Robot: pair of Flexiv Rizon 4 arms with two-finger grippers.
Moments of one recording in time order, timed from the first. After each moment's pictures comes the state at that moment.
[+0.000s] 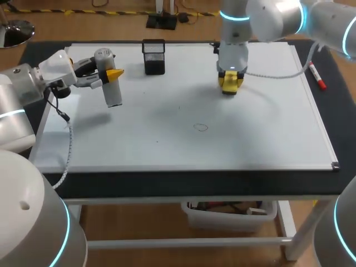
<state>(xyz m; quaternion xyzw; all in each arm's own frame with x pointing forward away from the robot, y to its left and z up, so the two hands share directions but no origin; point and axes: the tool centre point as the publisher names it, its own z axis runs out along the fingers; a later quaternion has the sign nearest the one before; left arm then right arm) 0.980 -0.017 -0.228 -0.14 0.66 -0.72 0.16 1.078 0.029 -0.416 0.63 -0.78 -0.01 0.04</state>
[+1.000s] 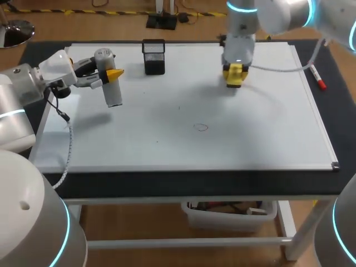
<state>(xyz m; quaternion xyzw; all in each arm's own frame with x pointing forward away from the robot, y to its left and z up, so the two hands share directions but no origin) 0.980 -0.017 -0.228 -0.14 0.66 -0.72 0.17 1.082 0.040 -0.399 0.66 -0.75 -0.01 0.02</state>
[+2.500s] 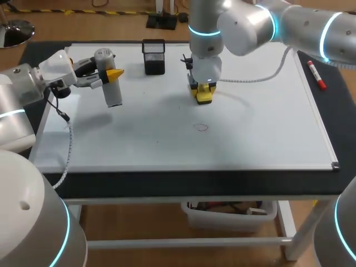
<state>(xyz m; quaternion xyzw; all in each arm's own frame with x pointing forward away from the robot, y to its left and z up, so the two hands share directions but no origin) 0.980 -0.017 -0.228 -0.14 0.66 -0.72 0.17 1.043 0.131 -0.430 0.75 -0.66 0.01 0.03</state>
